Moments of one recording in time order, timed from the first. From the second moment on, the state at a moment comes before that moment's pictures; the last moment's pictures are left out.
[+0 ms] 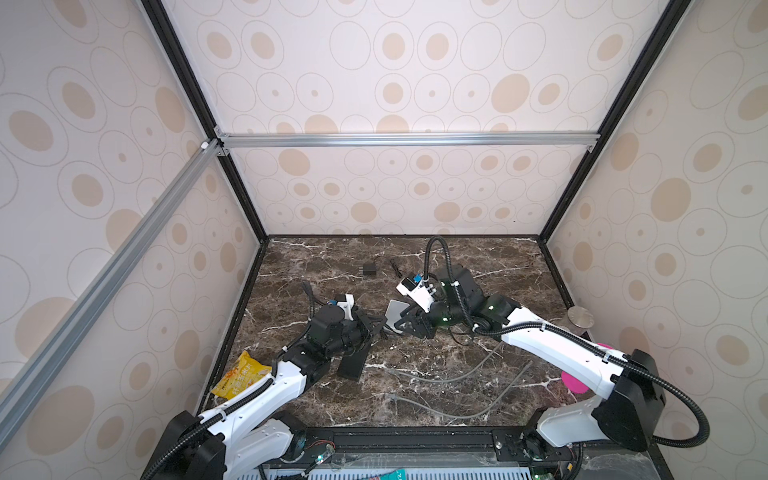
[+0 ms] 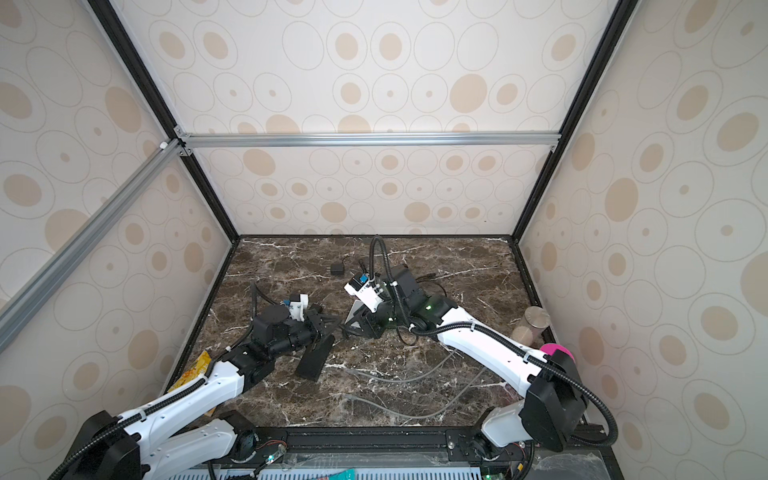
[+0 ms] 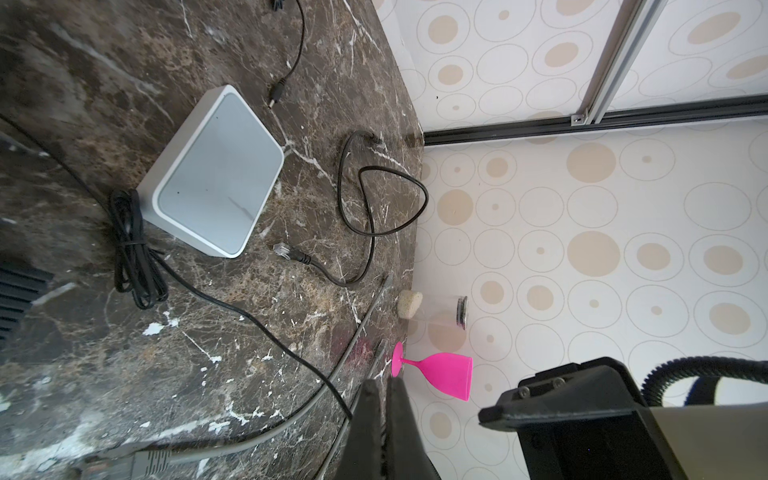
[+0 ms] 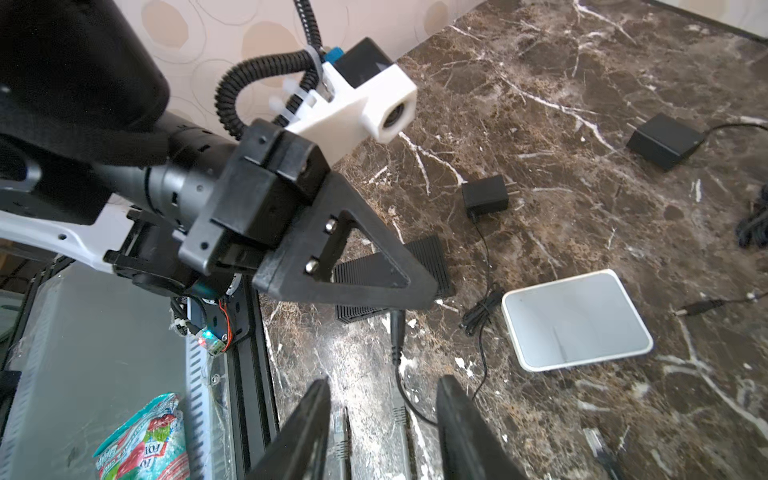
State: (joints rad) left arm -0.56 1.04 0.50 0.17 0.33 -1.32; right arm 0.76 1.41 1.14 -0.39 -0.51 0.00
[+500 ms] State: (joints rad) left arm -0.56 1.04 0.51 0.17 0.35 -1.32; right arm 0.76 1.45 1.04 -0.28 -0.53 -0.08
